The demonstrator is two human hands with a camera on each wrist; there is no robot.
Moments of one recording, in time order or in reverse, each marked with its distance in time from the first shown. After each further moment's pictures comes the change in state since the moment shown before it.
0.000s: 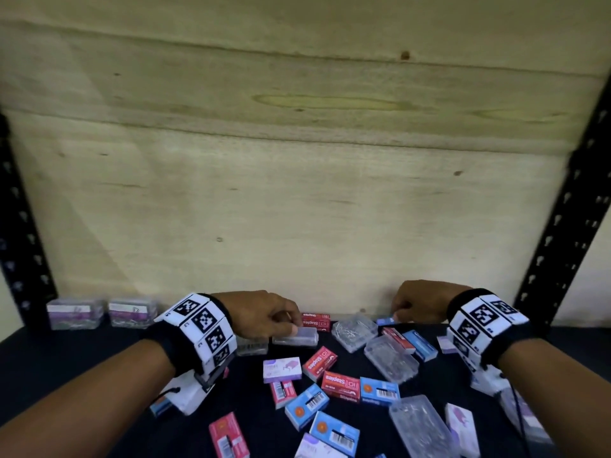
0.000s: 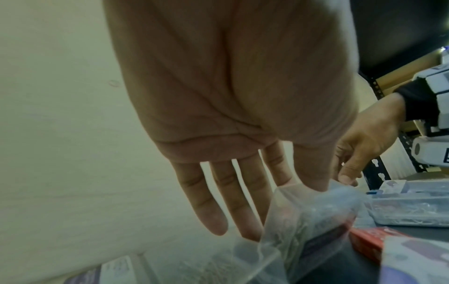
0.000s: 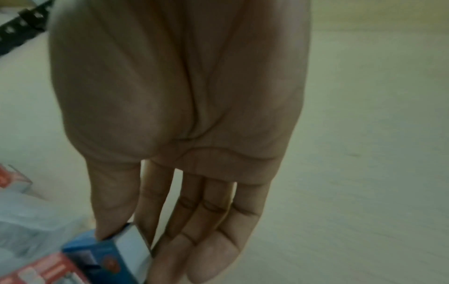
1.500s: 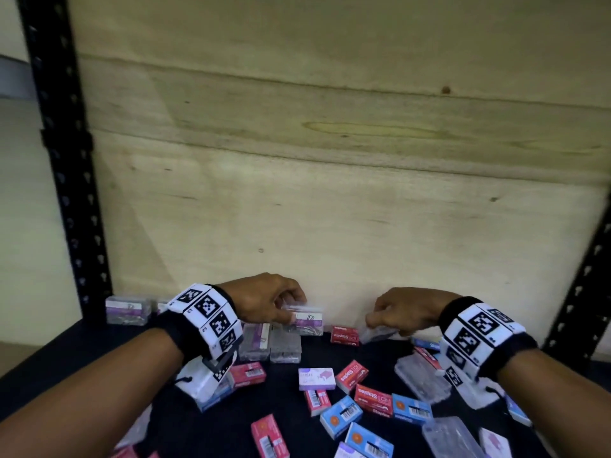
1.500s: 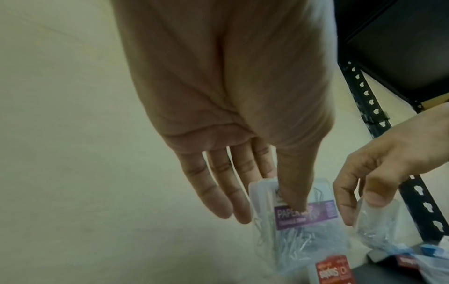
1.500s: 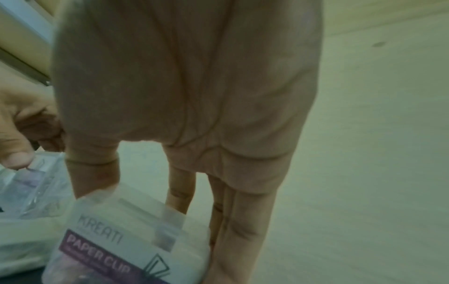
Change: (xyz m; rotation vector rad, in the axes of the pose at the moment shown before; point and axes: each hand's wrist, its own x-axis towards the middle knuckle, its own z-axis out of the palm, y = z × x) left_hand -0.045 -0.026 -0.028 -0.064 0.265 -0.026; right_hand -0.014 -0.098 -0.034 0.140 -0.018 0.004
